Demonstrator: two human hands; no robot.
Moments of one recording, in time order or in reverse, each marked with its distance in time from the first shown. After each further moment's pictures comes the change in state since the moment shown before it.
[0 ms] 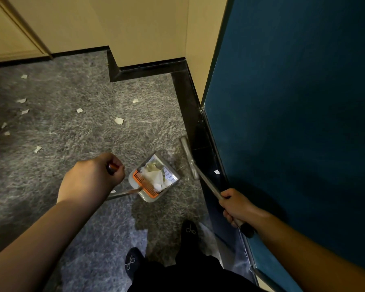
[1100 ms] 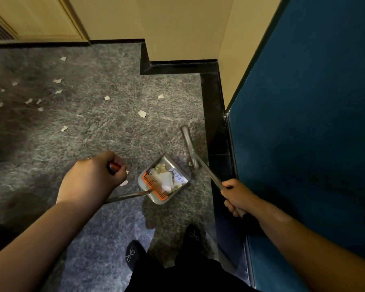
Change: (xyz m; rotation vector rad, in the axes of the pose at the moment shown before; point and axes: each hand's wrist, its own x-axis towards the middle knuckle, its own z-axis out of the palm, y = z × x) left_hand -0.008 -0.022 -0.018 -0.087 0.059 -0.194; right_hand 0.035 -0.072 0.000 -0.076 -0.090 -0.111
